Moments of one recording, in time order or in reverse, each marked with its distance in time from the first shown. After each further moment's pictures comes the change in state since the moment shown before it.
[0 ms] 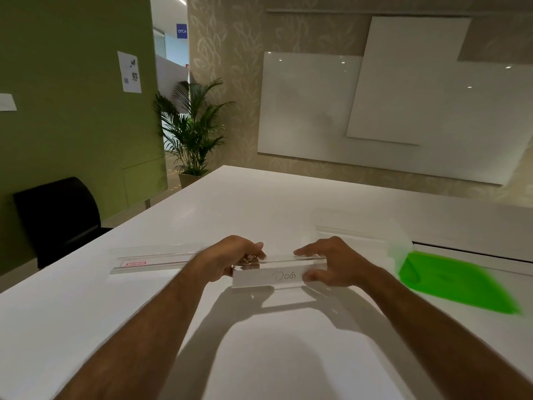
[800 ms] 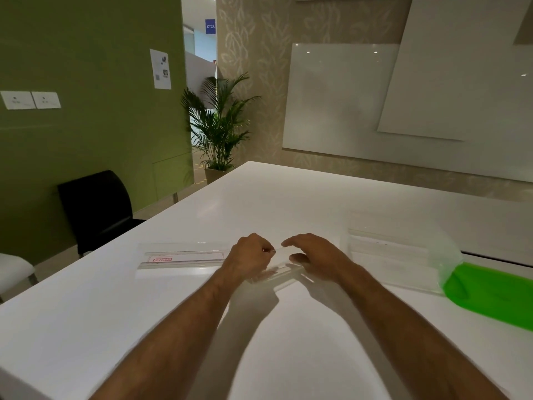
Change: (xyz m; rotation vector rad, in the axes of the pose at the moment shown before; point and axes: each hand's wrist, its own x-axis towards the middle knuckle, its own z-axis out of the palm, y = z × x) left_hand 0.023 -0.020 -0.009 0.539 0.376 0.233; right_hand 0.086 -0.019 0.065 -0.082 -0.031 -0.073
